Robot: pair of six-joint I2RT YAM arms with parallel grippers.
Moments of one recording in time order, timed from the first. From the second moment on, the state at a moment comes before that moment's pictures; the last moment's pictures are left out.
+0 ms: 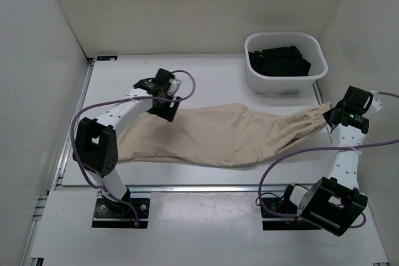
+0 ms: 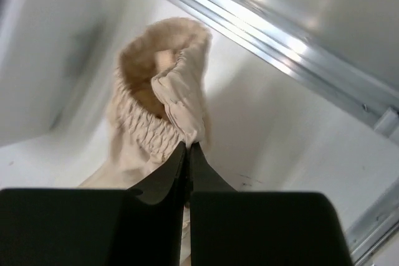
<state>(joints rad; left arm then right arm) -0.52 1.72 1.40 -0.81 -0.15 0.00 -0.46 1.14 0.96 -0.62 0.12 0.58</state>
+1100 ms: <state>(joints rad) -0.21 1.75 1.07 -0.82 -0.14 0.01 1.22 1.98 1.66 -0.81 0.82 0.77</state>
